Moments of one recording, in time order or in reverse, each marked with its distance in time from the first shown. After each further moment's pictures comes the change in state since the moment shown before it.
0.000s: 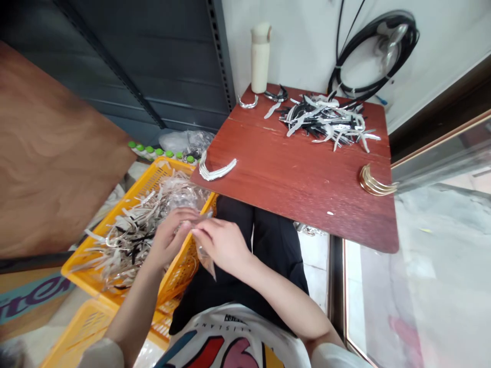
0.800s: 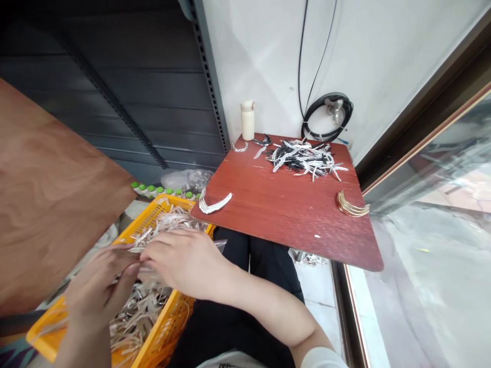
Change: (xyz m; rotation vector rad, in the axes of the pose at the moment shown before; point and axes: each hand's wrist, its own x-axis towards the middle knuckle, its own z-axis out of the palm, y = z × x) left_hand 0.016 0.036 -0.089 0.349 0.182 0.390; right_hand 0.052 -0.083 -0.026 -0.330 -0.102 -0.535
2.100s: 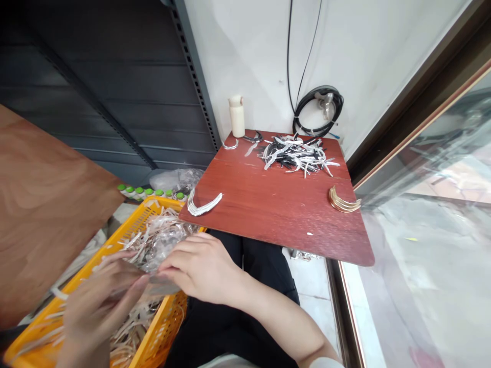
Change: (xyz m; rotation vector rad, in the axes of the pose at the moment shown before) left_hand 0.012 0.018 0.020 -0.214 -0.074 -0.064; right_hand -0.043 0.025 -0.005 0.110 0.041 0.107
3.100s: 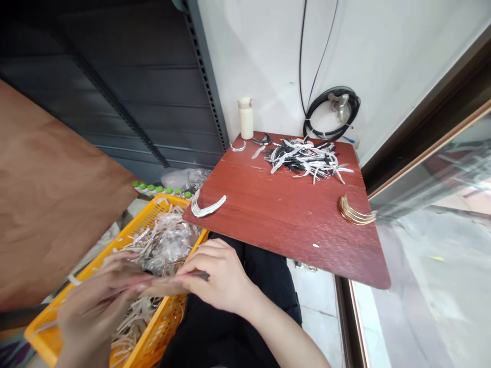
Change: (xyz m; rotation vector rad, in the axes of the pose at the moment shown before) left_hand 0.002 0.010 0.009 -0.058 0.087 -0.041; right_hand -0.027 0.016 -0.003 0.304 0.268 0.051
